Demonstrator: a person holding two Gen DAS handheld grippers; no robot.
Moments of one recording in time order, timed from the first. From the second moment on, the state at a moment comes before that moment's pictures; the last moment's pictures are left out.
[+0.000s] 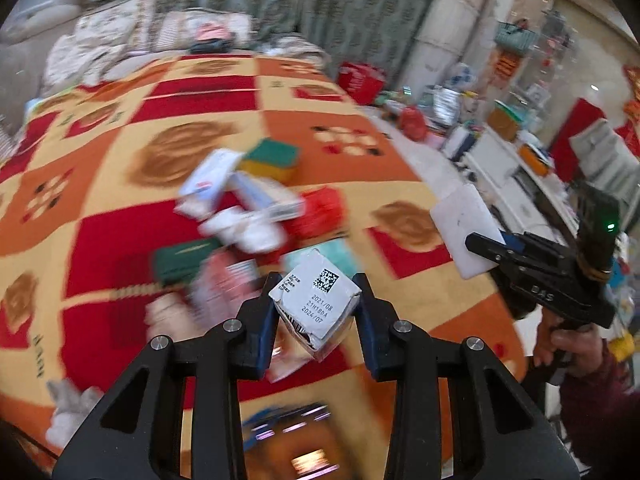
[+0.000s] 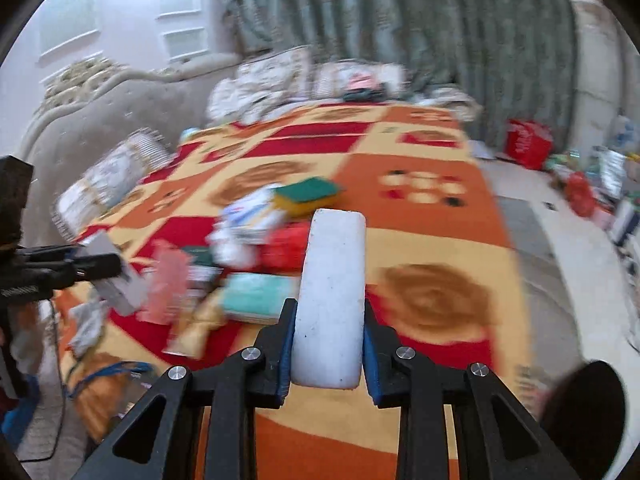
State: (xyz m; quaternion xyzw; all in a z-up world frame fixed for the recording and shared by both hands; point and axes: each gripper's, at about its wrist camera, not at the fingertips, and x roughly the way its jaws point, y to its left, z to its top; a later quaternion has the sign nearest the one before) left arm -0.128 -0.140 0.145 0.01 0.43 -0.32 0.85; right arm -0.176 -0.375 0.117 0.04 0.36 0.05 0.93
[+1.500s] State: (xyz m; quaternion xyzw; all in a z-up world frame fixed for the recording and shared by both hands) left arm -0.132 -0.208 0.173 0.07 0.42 -0.28 0.86; right arm -0.218 -0.491 0.081 0.13 0.39 -0.01 0.91
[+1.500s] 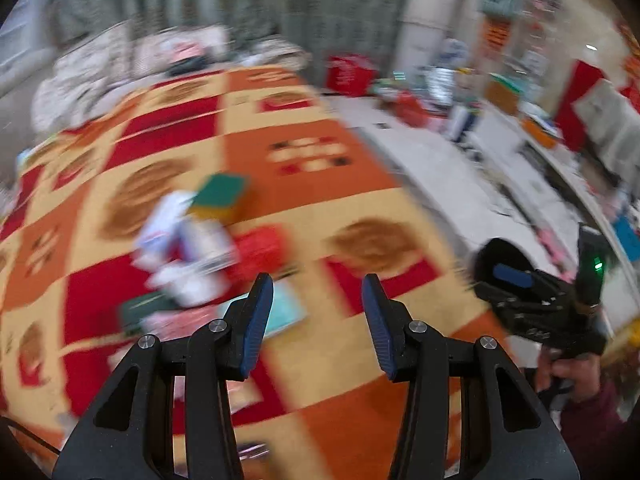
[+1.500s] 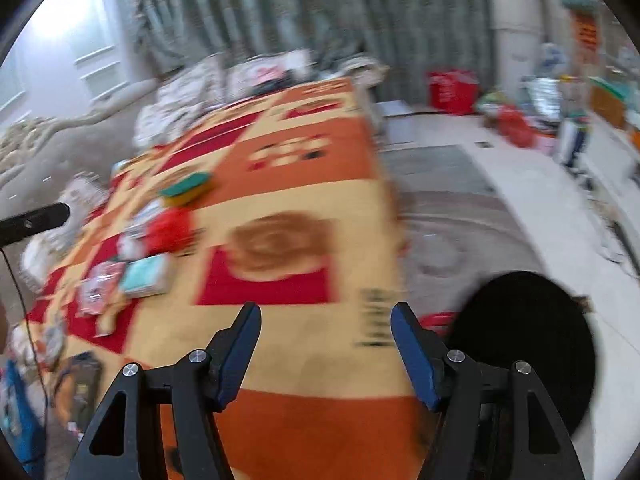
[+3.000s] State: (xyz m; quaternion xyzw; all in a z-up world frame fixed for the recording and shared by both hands) left arm -0.092 -0.057 0.082 -0.11 0.49 -0.19 0.84; right arm -0.108 -0.299 0.065 0.02 0.41 0.09 0.91
